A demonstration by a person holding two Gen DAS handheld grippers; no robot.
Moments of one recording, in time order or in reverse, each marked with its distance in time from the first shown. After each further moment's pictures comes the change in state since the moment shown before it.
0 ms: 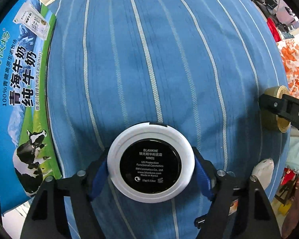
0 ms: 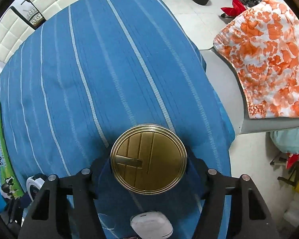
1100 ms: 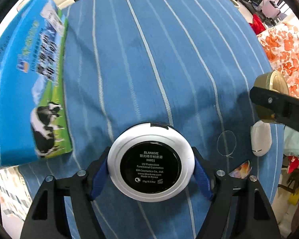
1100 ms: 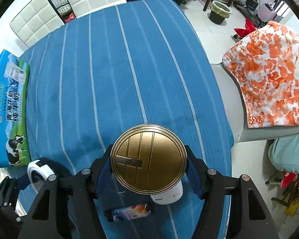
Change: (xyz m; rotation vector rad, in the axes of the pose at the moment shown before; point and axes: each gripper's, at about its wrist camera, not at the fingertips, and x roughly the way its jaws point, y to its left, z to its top) left arm -0.034 0.021 -0.089 0.090 -0.102 -0.016; right arm -0.061 0.046 -0.066 -0.117 -0.107 0.034
